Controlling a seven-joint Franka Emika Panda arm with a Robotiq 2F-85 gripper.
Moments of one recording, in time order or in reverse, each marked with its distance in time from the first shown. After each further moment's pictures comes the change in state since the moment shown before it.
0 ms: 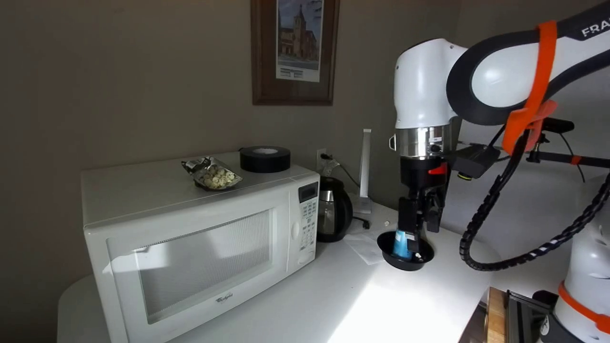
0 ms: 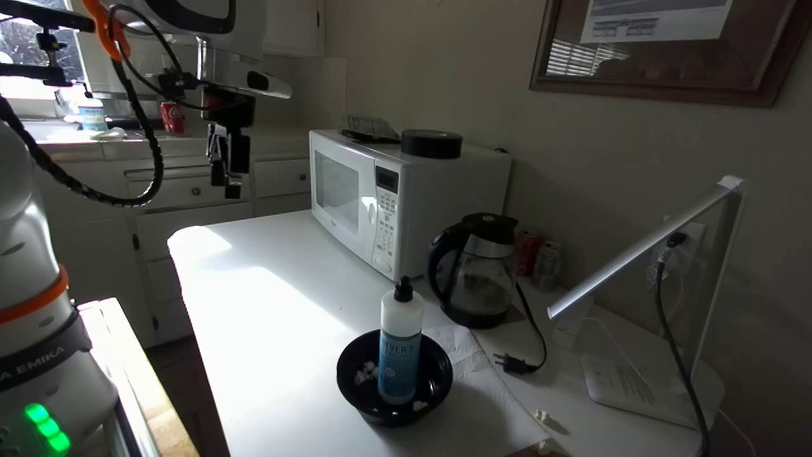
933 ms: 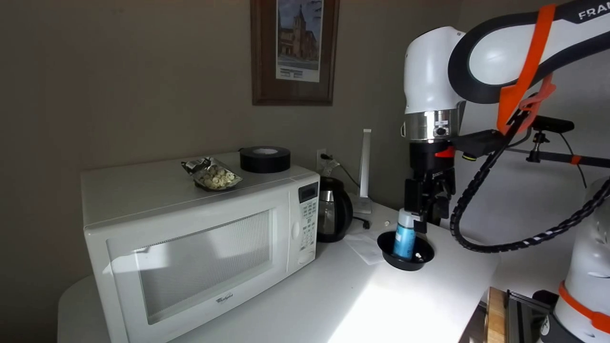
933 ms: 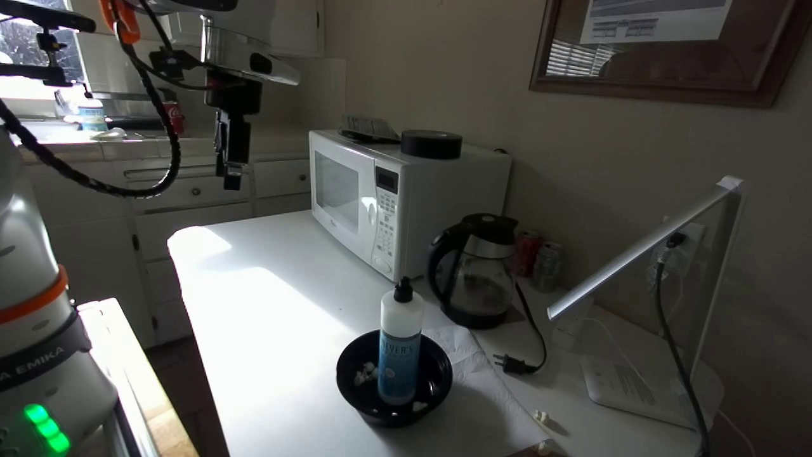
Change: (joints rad) arm -0.085 -0.057 -0.028 0.026 -0.006 -0.092 0.001
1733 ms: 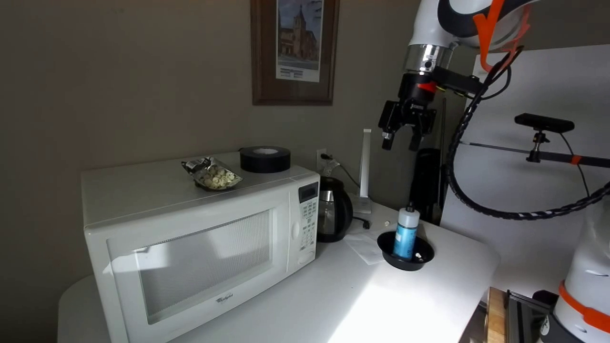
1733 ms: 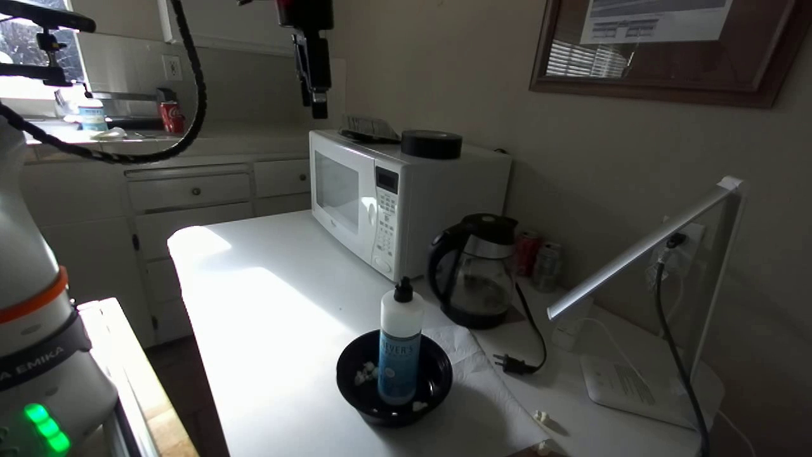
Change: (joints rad) arm -0.151 0.067 -0.133 0.285 -0.042 0.073 -0.044
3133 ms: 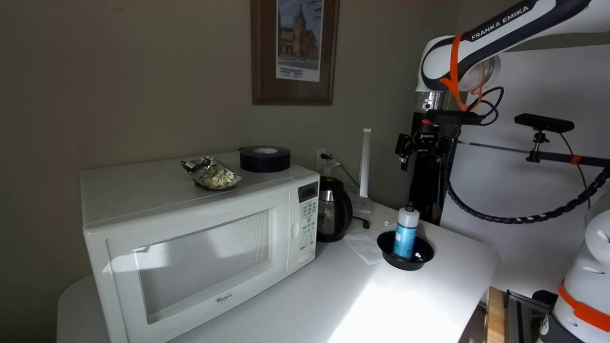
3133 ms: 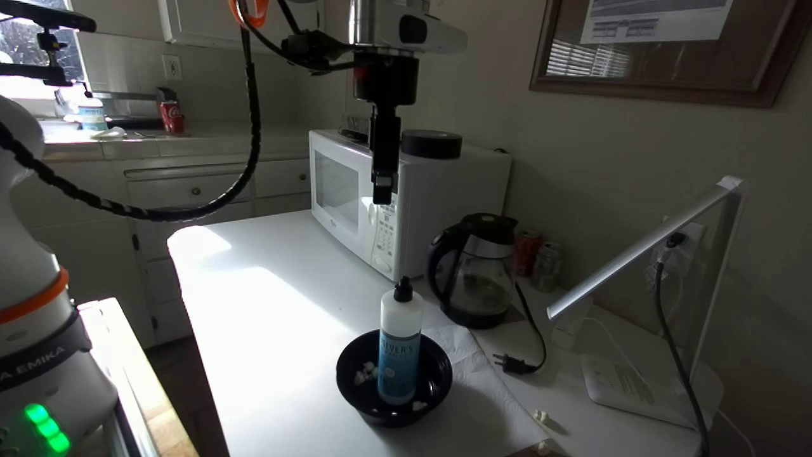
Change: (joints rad) arm -0.190 0.245 -0.170 0.006 -0.150 0.145 -0.001
